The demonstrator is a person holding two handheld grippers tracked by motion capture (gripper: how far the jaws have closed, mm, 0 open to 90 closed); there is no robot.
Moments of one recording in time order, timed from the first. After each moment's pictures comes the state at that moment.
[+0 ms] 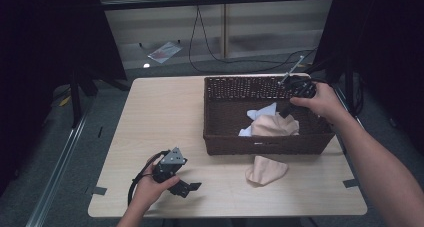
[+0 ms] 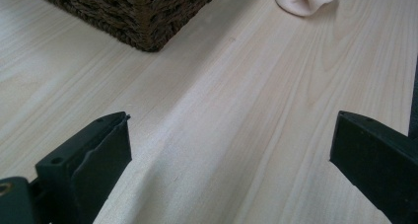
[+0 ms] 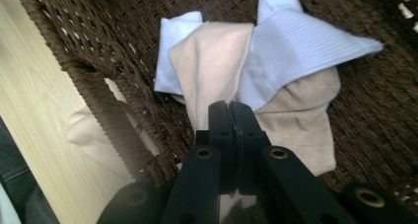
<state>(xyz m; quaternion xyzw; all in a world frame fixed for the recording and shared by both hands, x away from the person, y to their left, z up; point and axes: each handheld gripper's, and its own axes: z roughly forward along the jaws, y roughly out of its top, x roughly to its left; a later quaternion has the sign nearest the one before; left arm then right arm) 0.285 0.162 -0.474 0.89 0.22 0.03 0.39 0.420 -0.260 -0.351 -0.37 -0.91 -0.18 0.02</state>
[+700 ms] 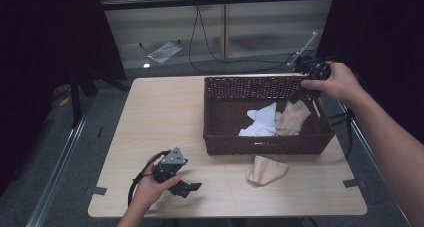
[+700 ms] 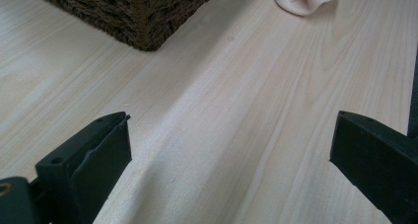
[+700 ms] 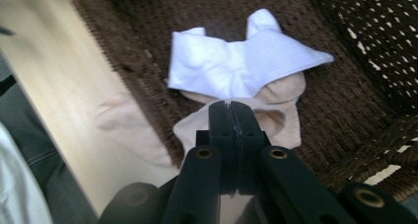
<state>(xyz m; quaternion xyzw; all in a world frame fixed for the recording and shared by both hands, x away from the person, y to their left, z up) 0.285 0.161 -0.476 0.89 0.22 0.02 0.40 0.411 -0.267 -0.281 -0.35 -0.92 -0.18 0.00</state>
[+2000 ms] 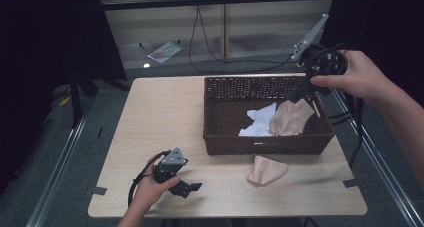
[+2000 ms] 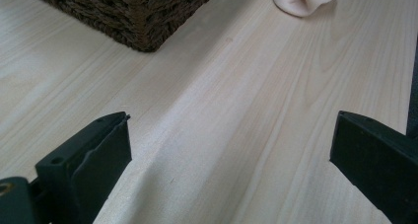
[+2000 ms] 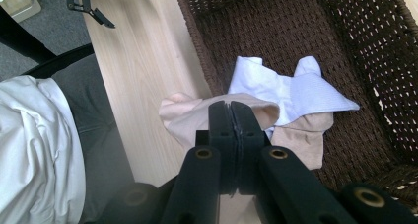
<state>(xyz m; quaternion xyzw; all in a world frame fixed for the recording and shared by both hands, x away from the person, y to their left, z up) 0.284 0.161 -0.474 0.89 0.22 0.02 0.39 0.351 -0.238 -0.207 -0.24 -0.95 -0.21 -0.01</state>
